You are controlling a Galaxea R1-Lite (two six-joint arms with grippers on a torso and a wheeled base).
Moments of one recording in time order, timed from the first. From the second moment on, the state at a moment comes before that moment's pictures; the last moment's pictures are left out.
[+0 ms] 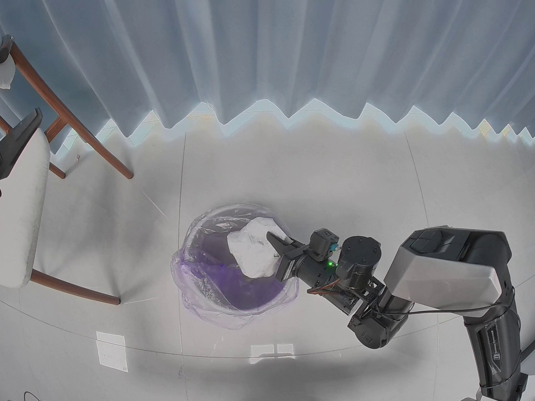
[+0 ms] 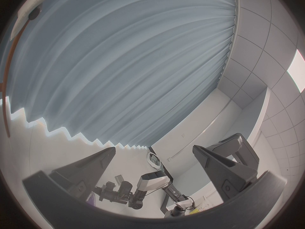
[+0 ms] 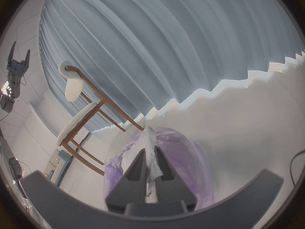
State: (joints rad) left arm -0.01 0.99 -0.52 -1.23 -0.98 -0.98; right arm 0.68 2.46 -0.96 -1.55 0.07 0.28
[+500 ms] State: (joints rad) left arm -0.01 0.99 -0.52 -1.23 -0.98 -0.98; right arm 0.70 2.48 -0.96 -1.55 0.06 0.29
